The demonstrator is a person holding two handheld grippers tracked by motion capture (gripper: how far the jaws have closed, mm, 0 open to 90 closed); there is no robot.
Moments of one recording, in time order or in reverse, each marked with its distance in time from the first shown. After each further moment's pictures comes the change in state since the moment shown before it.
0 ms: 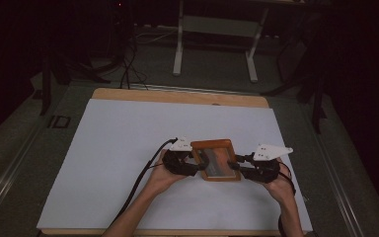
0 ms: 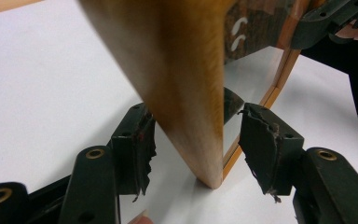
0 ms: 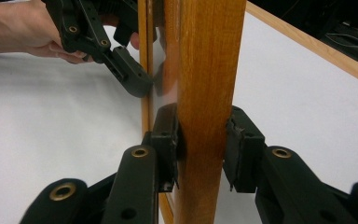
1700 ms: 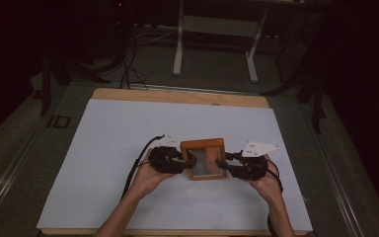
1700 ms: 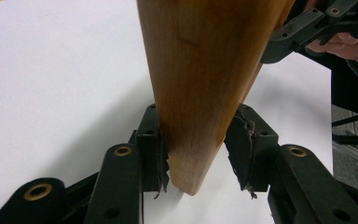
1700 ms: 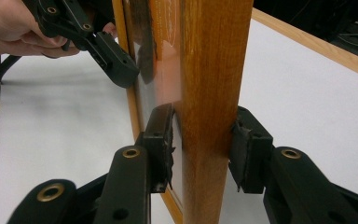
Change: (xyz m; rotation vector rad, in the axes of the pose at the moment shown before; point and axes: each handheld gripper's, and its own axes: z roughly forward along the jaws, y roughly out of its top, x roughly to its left) left arm 0.000 0.007 -0.050 0.063 0.008 -0.066; right arm 0.011 0.015 0.027 -0.037 0.033 0.059
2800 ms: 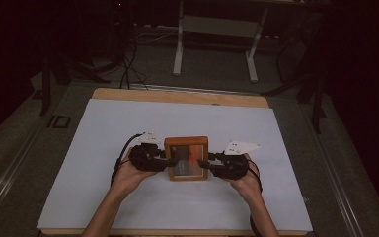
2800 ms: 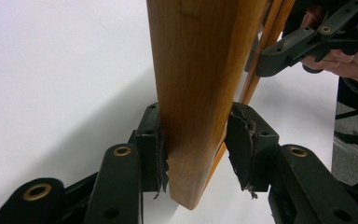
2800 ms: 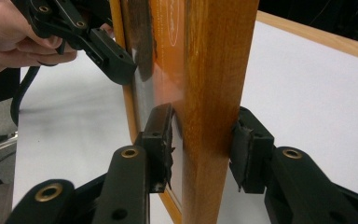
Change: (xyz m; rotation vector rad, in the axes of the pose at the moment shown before) left arm 0.015 -0.010 -0.043 0.033 0.046 -0.043; right arm 0.016 0.007 0.043 -0.055 0.059 0.089
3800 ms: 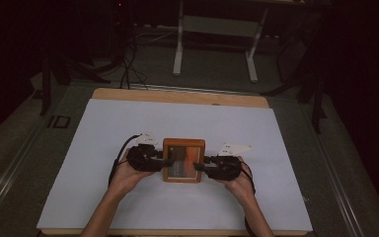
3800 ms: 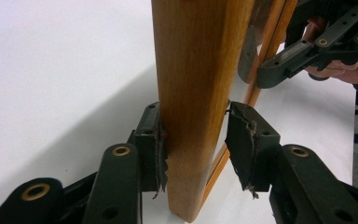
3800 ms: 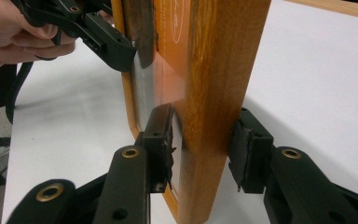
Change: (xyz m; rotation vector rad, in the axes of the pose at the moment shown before) left arm 0.014 -0.013 0.004 0.011 0.021 -0.017; right arm -0.005 -0.016 0.023 0.030 0.022 0.061
